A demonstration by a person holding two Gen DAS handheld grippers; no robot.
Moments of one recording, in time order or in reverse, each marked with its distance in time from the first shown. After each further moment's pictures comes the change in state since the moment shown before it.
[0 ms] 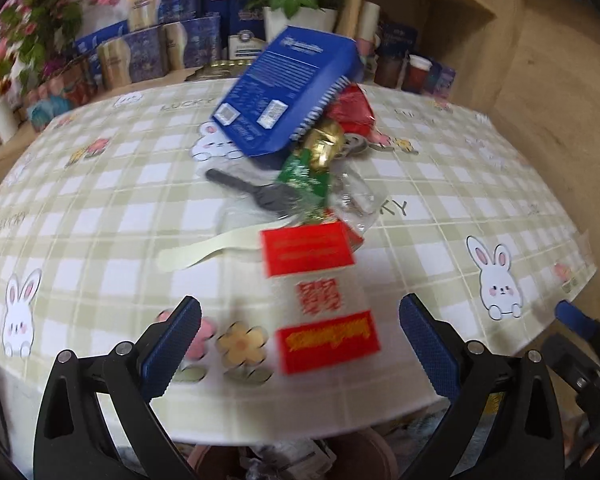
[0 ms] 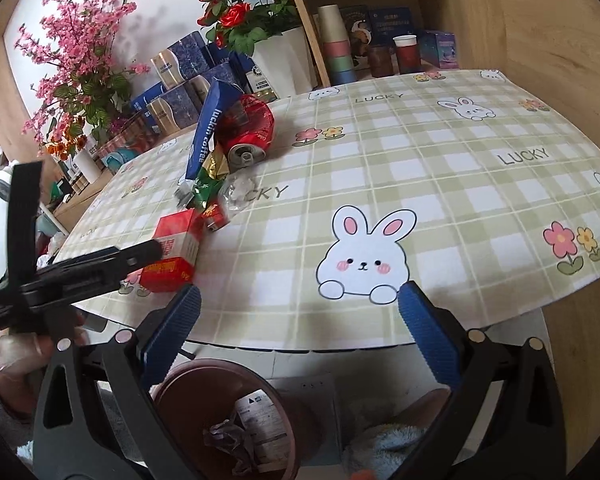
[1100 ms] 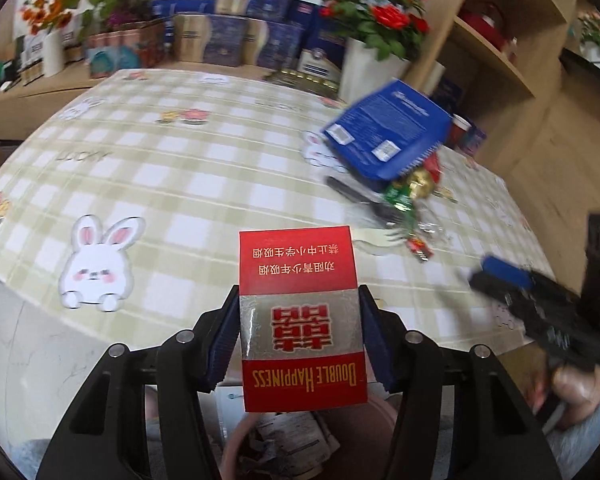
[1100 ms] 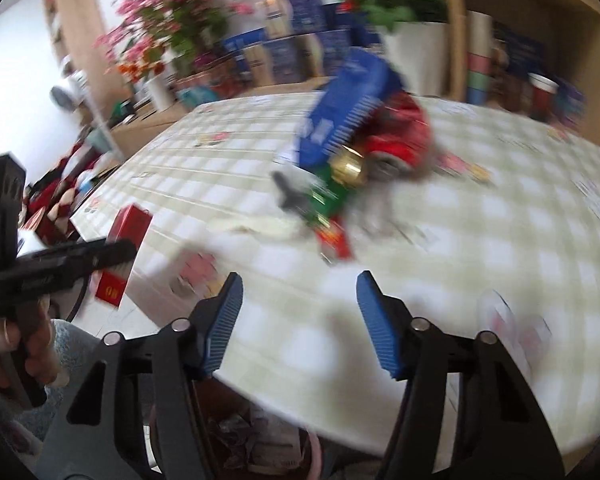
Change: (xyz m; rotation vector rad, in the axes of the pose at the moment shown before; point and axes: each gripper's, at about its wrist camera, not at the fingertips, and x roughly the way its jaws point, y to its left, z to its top) left arm -0.069 0.130 -0.036 -0.266 -0.067 -0.040; right arm 0.081 0.122 0.056 -0.352 0.133 0.232
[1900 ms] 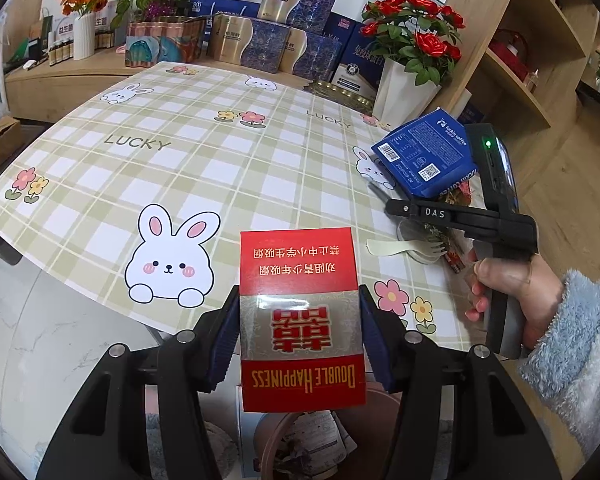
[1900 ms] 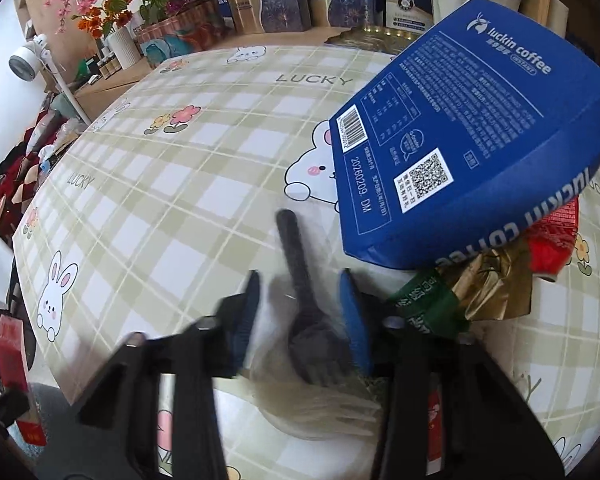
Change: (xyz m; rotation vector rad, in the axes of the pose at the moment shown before) left arm -0.022 0.057 -0.005 -0.080 -0.030 0.003; right arm 0.145 0.017 0.084 0.035 0.195 -0.127
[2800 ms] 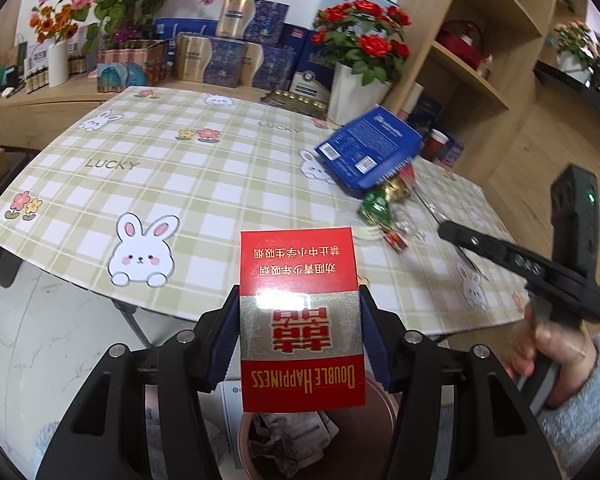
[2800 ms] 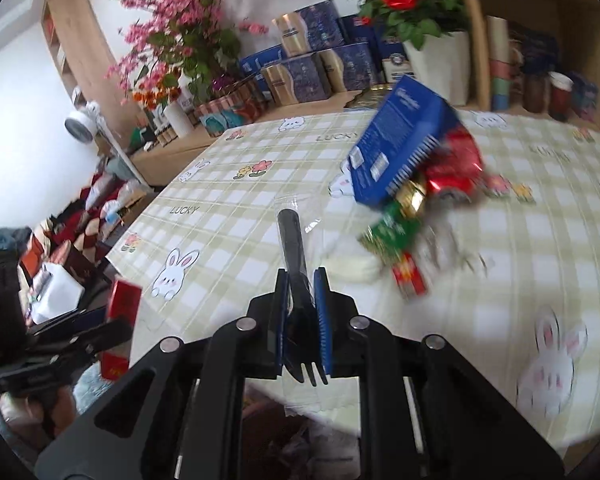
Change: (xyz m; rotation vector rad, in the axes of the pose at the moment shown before) left arm -0.053 -0.046 -0.021 0.102 -0.015 -0.078; right arm -0.167 -0.009 -0.123 0.121 -0.258 0.200
